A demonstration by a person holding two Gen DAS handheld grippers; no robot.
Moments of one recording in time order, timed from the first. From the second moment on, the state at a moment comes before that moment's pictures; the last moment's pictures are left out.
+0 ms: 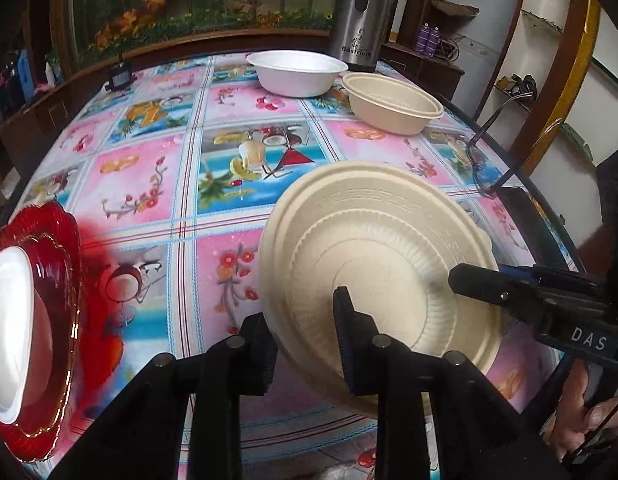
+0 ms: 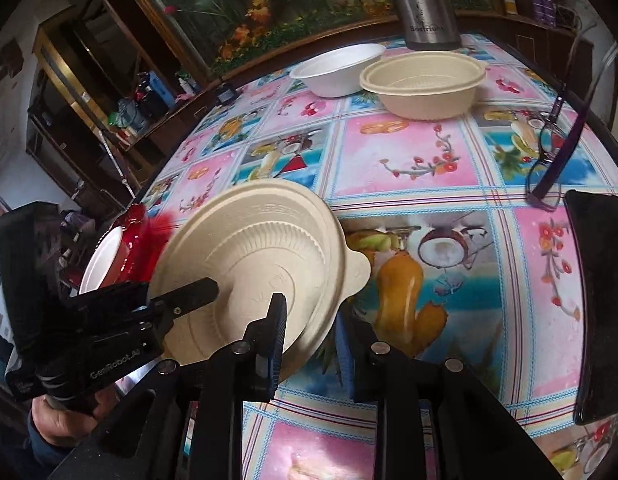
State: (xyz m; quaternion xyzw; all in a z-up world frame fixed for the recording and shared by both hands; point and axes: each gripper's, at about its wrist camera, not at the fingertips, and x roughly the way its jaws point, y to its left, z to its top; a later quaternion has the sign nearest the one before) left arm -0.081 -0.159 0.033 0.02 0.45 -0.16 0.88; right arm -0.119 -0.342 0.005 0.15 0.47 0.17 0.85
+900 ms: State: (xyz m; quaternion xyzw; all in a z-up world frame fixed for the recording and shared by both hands) left arm -0.096 -0.157 0.048 0.07 0.40 -0.12 0.91; right arm -0.127 -0.335 0.018 0.16 0.46 0.18 0.86
